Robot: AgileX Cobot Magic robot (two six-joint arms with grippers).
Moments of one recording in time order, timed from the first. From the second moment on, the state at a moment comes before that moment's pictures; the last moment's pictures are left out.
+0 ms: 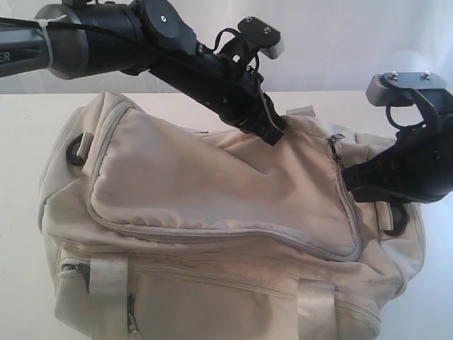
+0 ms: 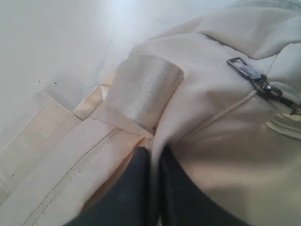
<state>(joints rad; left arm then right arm) -0.51 1.98 -1.71 -0.70 0.71 0.92 0.00 1.27 -0.83 0.49 0.77 -0.44</state>
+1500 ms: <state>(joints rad) -0.44 1.90 -1.71 -0.72 0.77 0.86 0.00 1.14 -0.78 0.52 0.85 -0.41</state>
